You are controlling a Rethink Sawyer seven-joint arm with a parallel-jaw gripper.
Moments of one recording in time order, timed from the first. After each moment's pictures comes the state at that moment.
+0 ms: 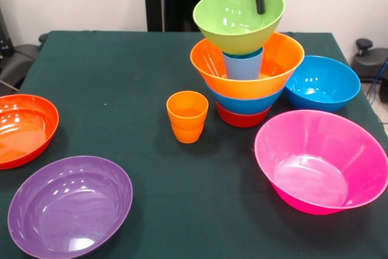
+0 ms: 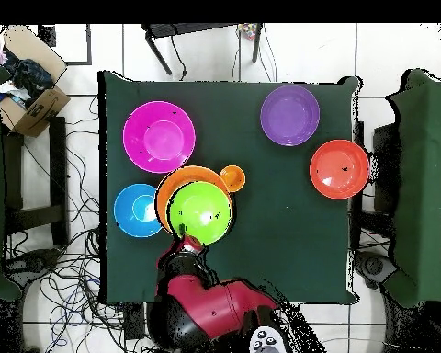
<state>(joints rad) -0.28 -0.93 0.14 2.30 -0.54 -0.34 1.18</state>
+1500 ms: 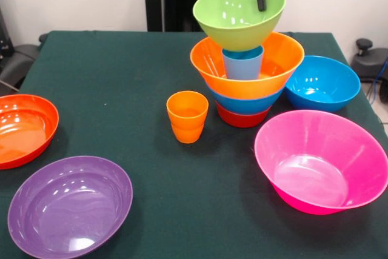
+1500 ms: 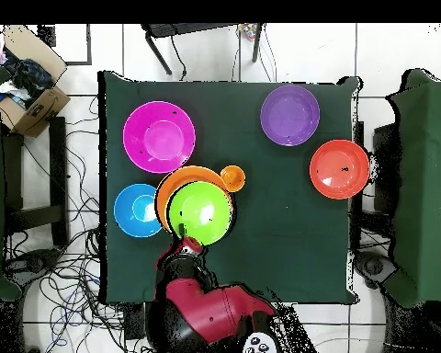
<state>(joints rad) -0.23 -0.93 0.08 2.29 -0.54 -0.40 1.18</state>
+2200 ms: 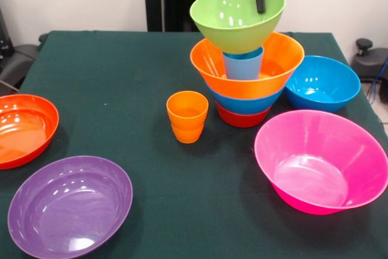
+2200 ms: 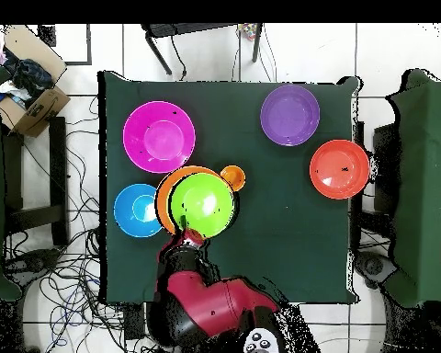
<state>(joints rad) -0.23 -0.93 0.07 2.25 -0.54 -0.40 1.18</state>
